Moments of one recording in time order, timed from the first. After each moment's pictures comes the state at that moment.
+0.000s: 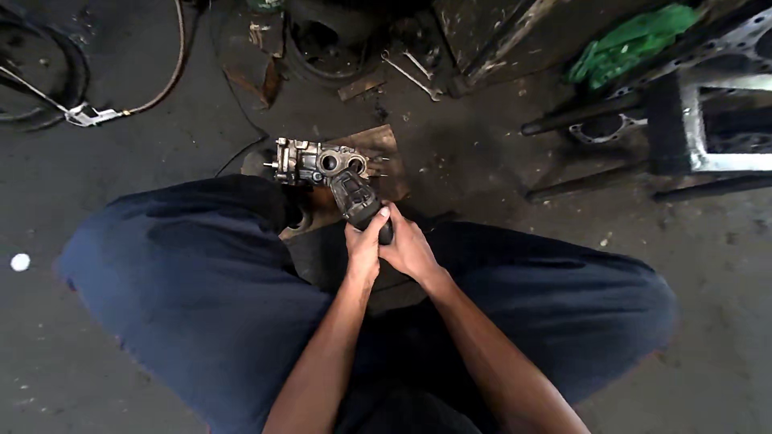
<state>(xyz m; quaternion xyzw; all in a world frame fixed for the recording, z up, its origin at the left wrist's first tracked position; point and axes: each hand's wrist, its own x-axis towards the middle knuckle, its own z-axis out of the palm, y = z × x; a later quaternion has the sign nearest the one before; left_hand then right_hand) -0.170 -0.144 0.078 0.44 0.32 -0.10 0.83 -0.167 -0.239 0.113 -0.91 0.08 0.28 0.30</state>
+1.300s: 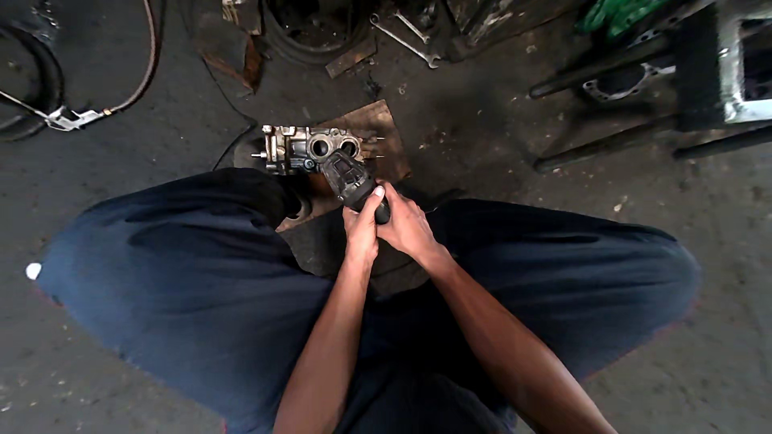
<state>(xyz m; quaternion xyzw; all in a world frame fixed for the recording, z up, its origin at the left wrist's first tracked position) -0.165 -0.147 0.062 0.43 0.31 -0.12 0.84 -0.161 -0.239 0.101 -0.92 0.09 0.25 0.29</state>
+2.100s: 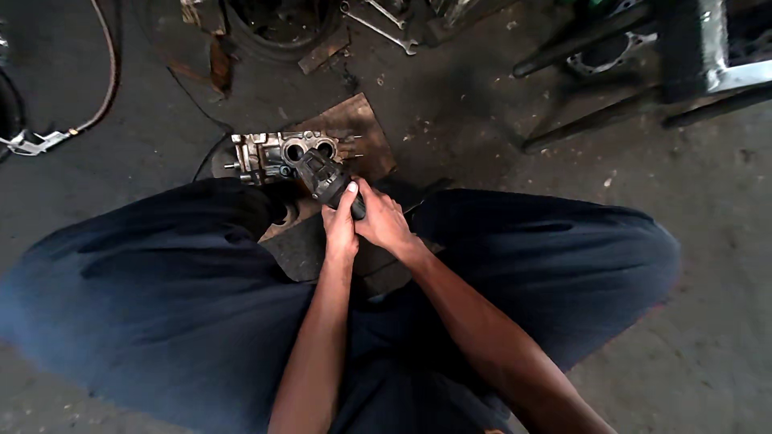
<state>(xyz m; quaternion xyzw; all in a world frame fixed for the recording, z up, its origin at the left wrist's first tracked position) -0.151 -0.147 0.050 0.47 0.32 -0.14 0.81 -0.146 -0.237 0.090 -0.90 0.12 0.28 0.31</state>
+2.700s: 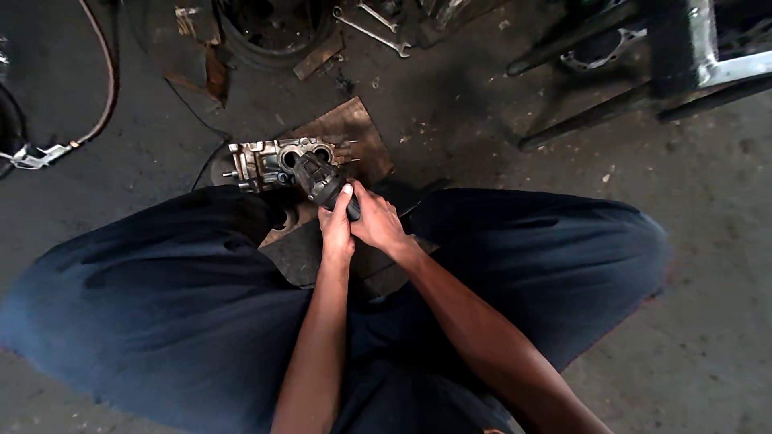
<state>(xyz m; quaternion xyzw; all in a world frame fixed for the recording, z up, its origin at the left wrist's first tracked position) -0.144 -0.146 0.046 0.47 0.32 -0.14 0.81 -0.141 -0.234 0.085 -0.90 0.12 0.28 0.31</state>
